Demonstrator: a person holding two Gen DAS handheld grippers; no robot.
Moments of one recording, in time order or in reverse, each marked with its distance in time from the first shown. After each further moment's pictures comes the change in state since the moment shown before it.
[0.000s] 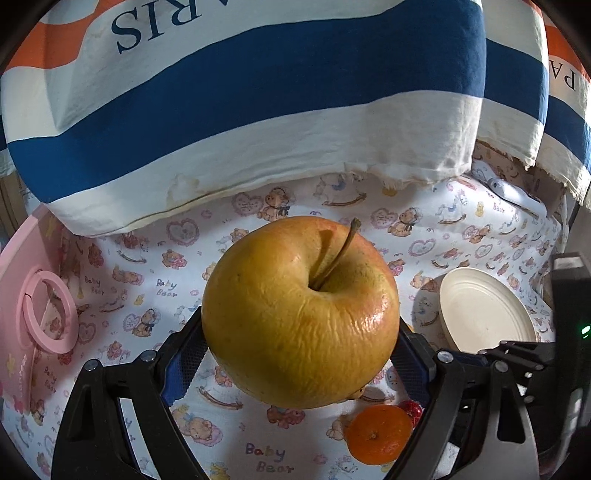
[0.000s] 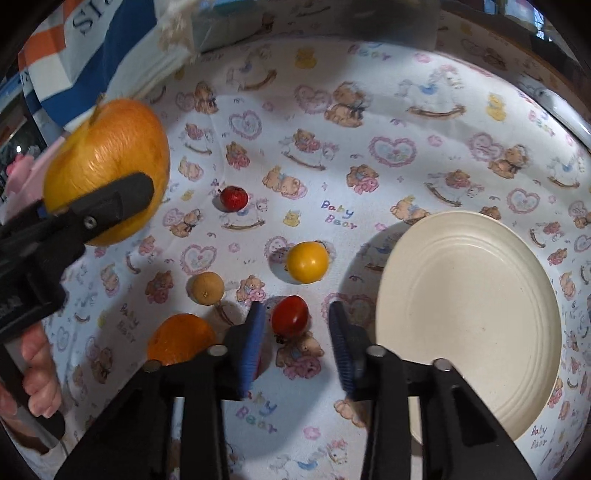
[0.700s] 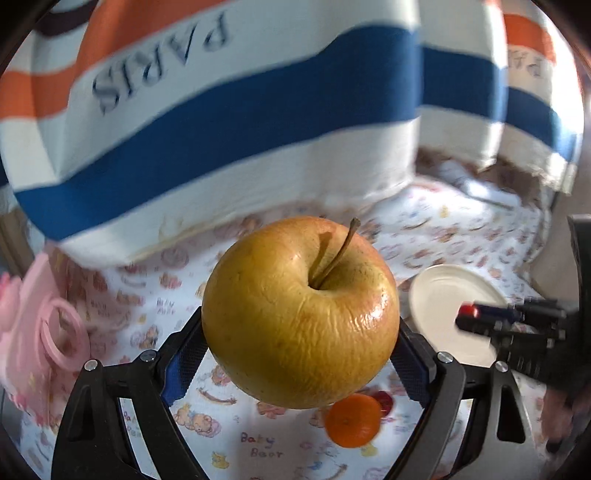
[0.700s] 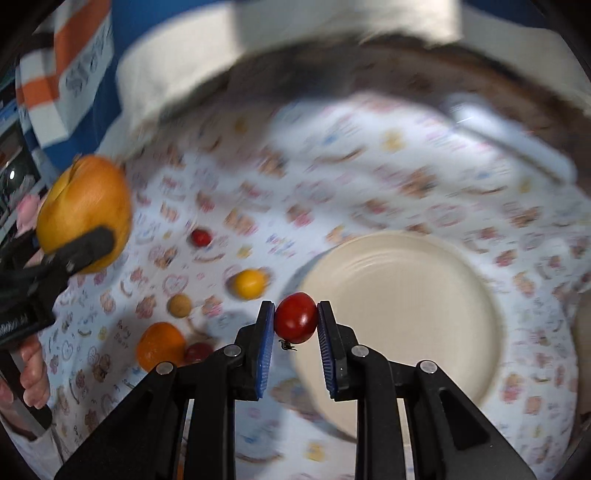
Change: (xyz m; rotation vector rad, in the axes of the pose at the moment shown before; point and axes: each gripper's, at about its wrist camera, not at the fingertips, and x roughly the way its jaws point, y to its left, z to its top) left arm -0.040 -0.027 0.009 0.090 -0.045 -0.033; right arm -0.082 -0.069 -0.001 0.087 -0.178 -0.056
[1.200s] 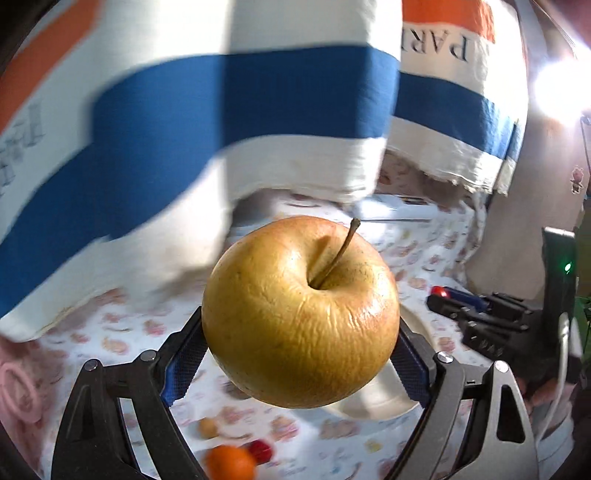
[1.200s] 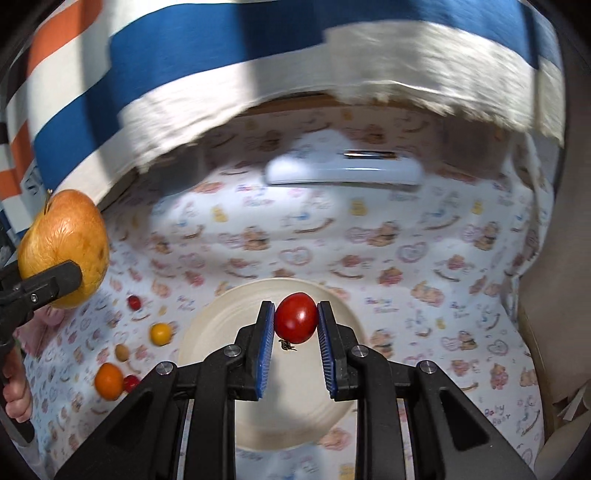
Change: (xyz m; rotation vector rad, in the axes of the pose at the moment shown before) left arm 0.023 -0.101 0.061 0.104 0.050 -0.239; right arm -0.038 -0.110 -0.002 0.172 -0.143 -0.116
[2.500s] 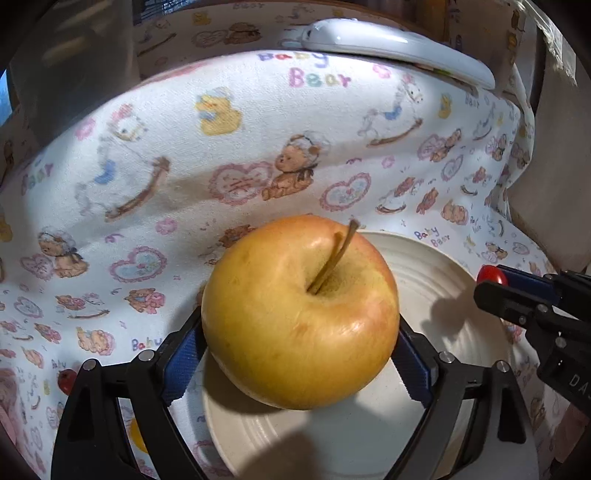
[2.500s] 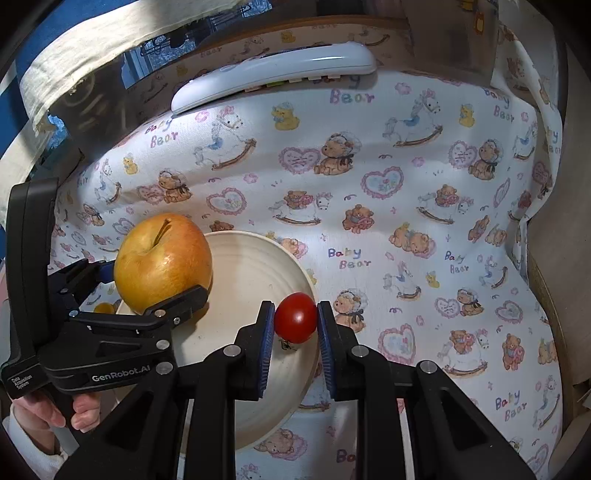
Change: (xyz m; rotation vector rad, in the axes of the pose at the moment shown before) left arm 0.169 -0.058 -0.031 0.116 0.242 0.051; right arm 0.058 -0.040 -0.024 0.077 0.152 -0.009
